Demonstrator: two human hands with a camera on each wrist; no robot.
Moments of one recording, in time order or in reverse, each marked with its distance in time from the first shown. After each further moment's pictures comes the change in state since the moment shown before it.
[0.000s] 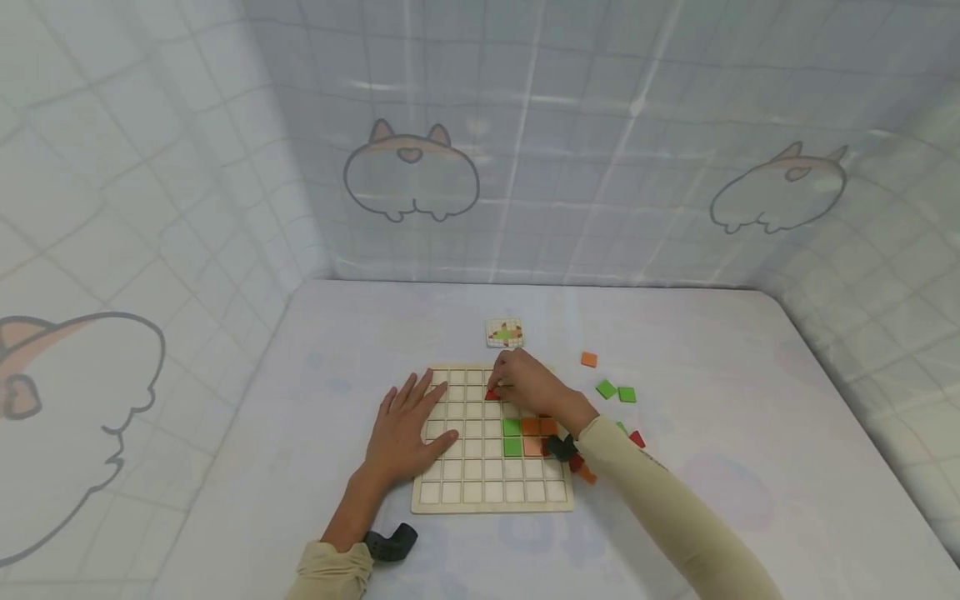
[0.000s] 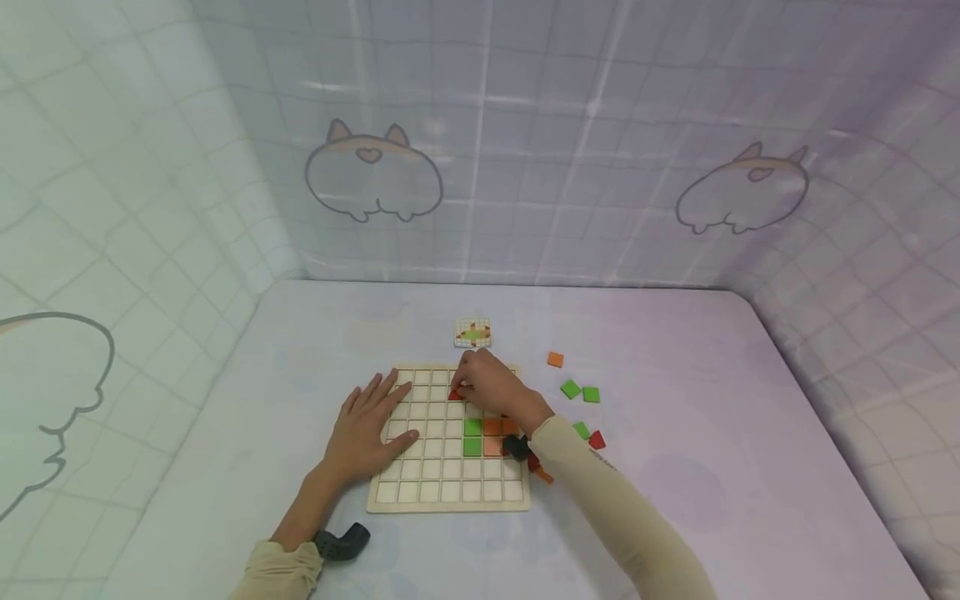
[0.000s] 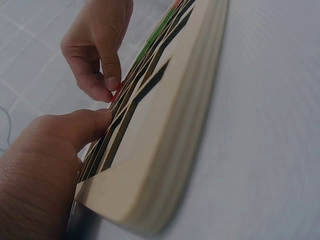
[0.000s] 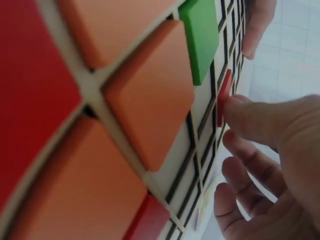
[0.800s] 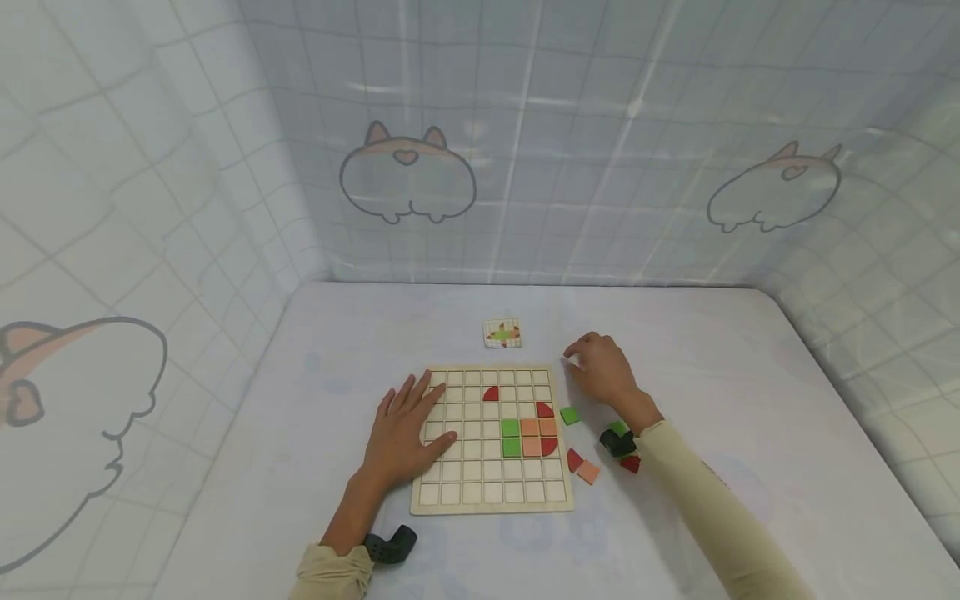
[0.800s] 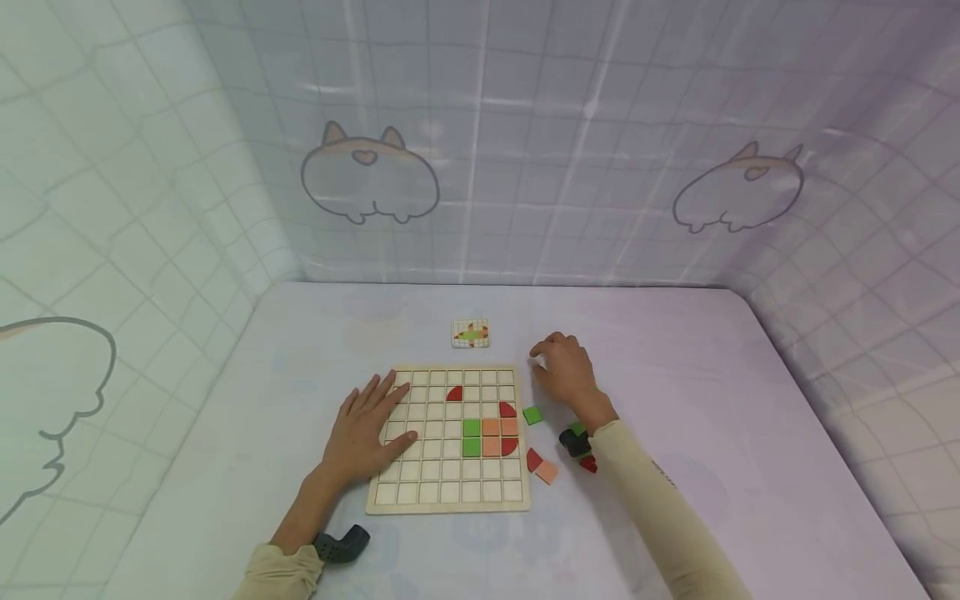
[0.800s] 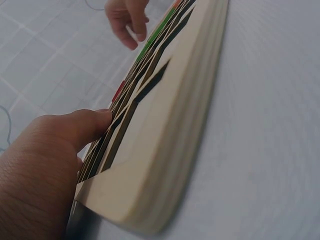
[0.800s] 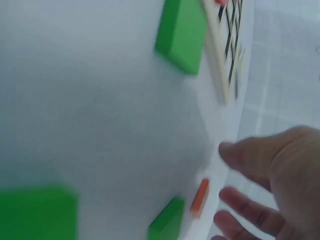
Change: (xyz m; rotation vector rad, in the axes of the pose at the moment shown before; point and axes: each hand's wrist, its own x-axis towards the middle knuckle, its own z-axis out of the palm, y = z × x) left_hand 0.002 0.001 -0.002 -0.009 0.000 -0.007; right_hand -0.063 0.059 -0.040 -0.190 0.253 0.426
